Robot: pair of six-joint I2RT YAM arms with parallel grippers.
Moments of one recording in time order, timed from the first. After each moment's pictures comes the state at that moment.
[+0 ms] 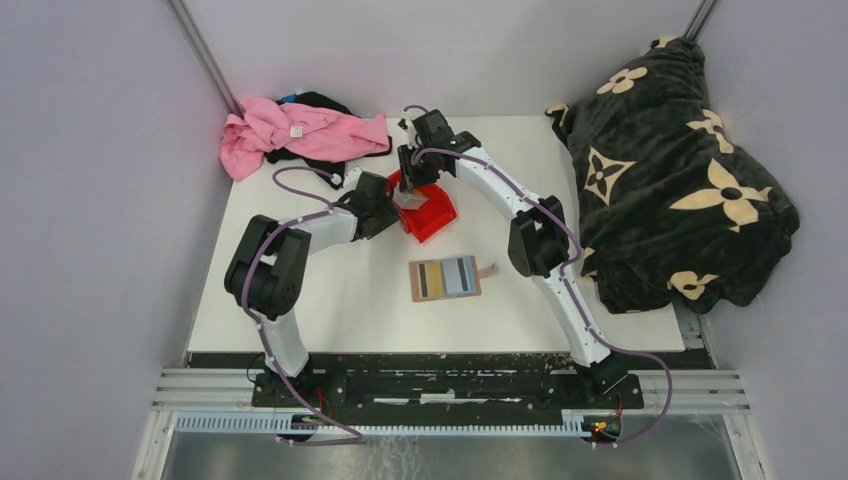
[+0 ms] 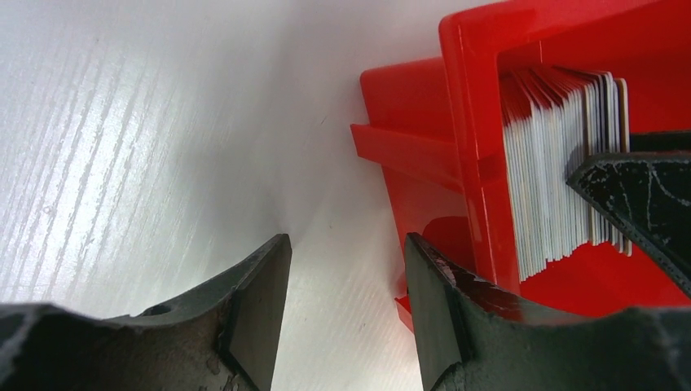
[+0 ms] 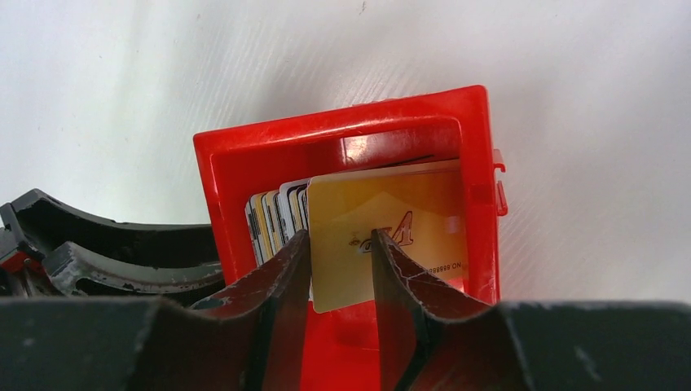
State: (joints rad) left arm -0.41 1.83 1.05 -0.08 -0.23 -0.88; right arm 0.61 2.57 2.47 -0.76 -0.25 0.27
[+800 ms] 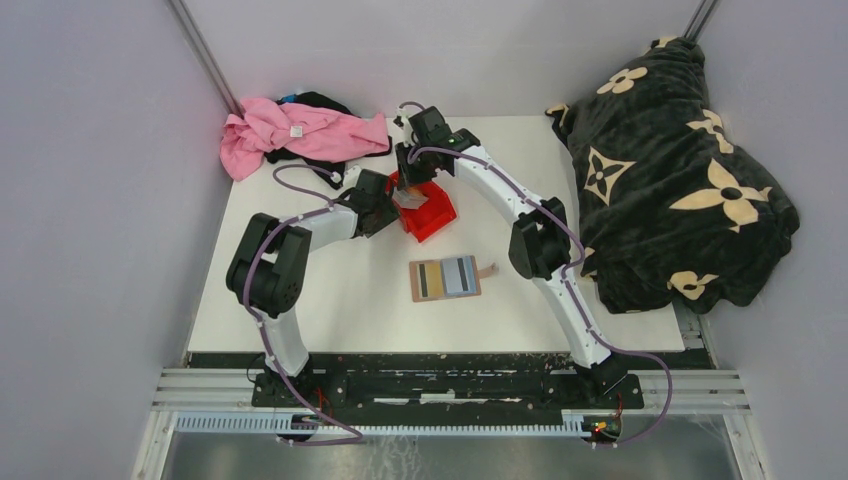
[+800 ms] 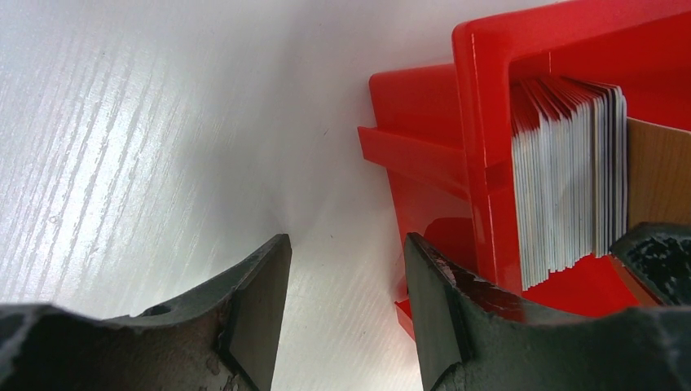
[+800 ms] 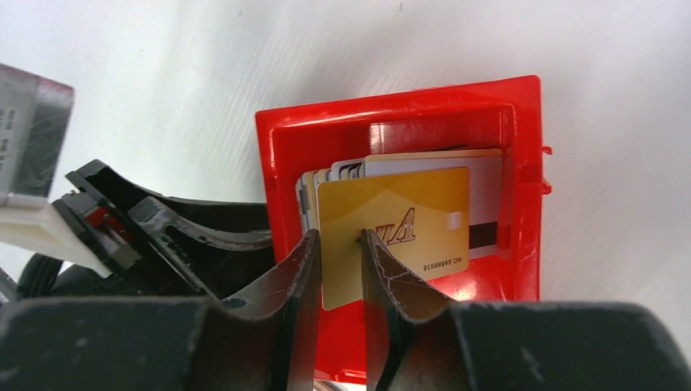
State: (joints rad) left arm -0.41 1.85 1.09 -0.12 -0.23 -0.88; right arm 0.62 2.53 2.47 -0.78 -0.25 0.27
